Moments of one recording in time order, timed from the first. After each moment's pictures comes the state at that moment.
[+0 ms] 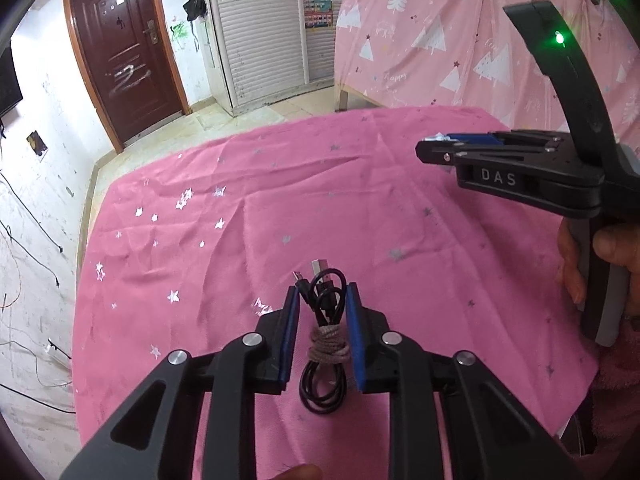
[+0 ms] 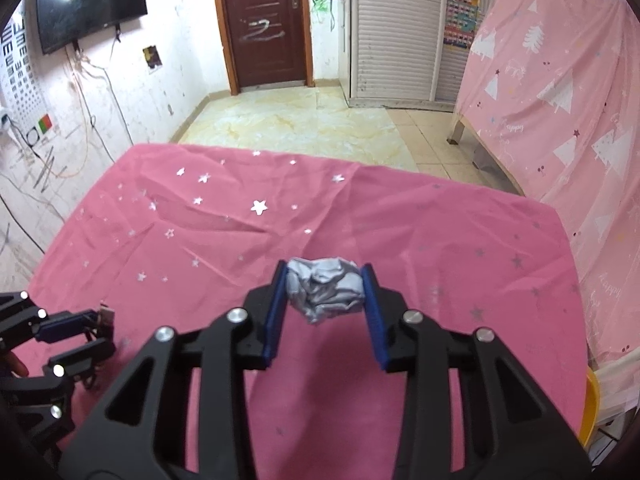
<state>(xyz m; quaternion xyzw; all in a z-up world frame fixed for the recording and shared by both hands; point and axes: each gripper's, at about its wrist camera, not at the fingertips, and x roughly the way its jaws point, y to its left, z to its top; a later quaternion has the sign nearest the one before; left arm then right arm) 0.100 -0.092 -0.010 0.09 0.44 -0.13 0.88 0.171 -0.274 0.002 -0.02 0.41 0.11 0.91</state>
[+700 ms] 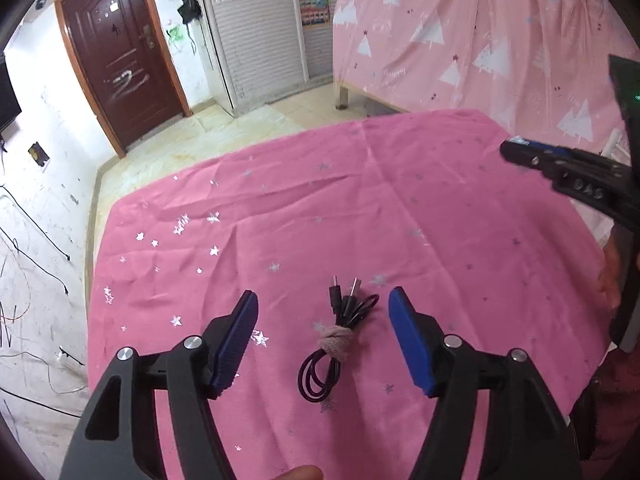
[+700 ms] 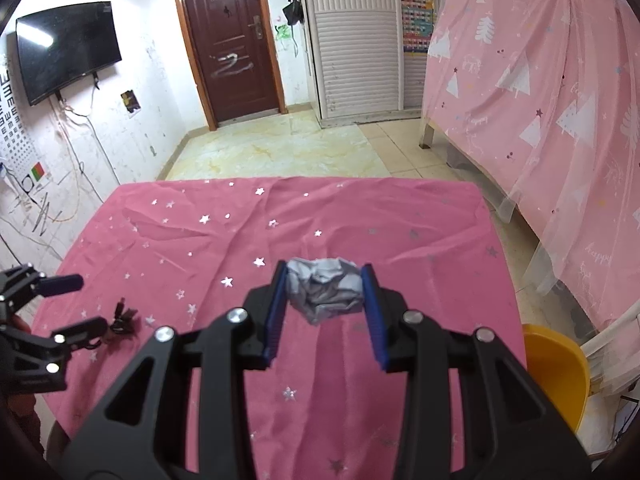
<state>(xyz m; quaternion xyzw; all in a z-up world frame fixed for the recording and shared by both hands) 0.113 -0.113 0.005 0.11 0.46 -0.13 0.87 0.134 -0.356 0.019 0.04 0.38 0.07 0.92</state>
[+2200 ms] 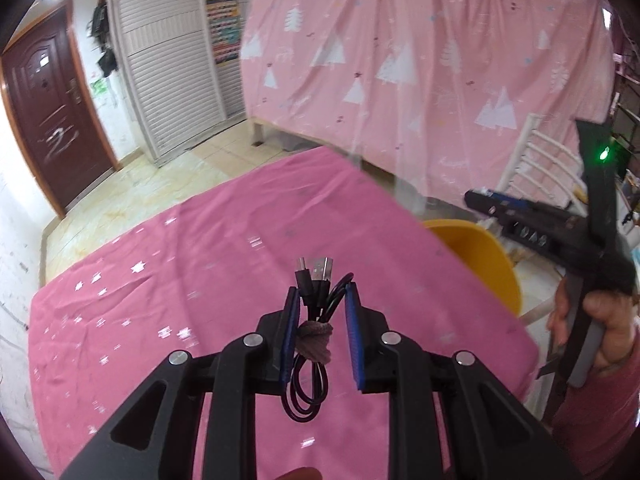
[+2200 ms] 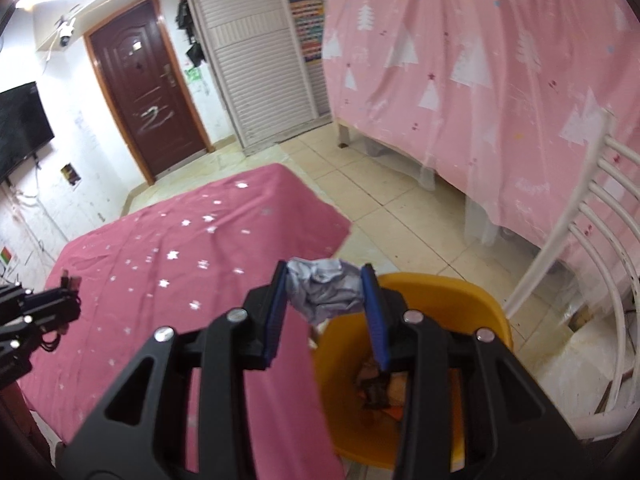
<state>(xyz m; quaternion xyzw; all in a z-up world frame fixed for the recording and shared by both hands) 0.083 -0.292 0.036 0.13 0.40 -0.27 0.87 0.052 -0.528 -0.001 0.14 0.35 -0.06 0.92</state>
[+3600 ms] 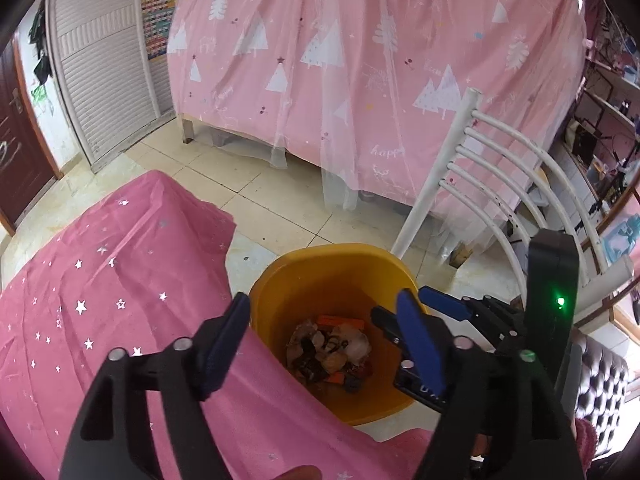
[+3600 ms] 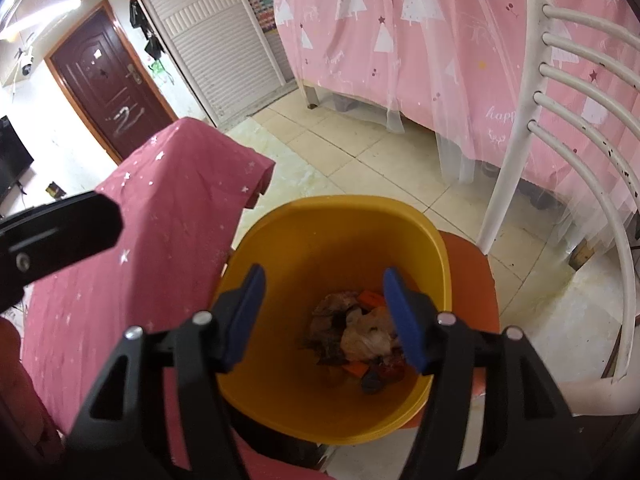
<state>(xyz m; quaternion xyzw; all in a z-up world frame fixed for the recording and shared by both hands) 0.080 -0.472 -0.002 0.12 0.43 -0.34 0.83 0.014 -0.607 -0.074 0.21 0.40 -0.08 0.89</state>
